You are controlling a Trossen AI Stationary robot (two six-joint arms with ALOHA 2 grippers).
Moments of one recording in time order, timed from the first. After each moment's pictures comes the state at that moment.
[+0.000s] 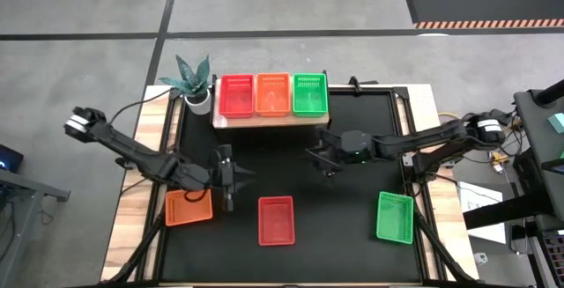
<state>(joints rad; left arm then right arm) -0.43 1.06 0.61 0.12 -0.55 0.04 0.03 1.36 0.73 0.35 0.00 -0.49</state>
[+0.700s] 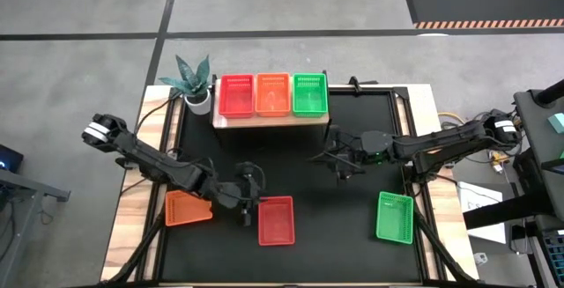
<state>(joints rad) -0.42 1.38 0.82 -0.06 -0.36 -0.26 0.07 1.18 0.65 0.35 -0.01 -0.52</state>
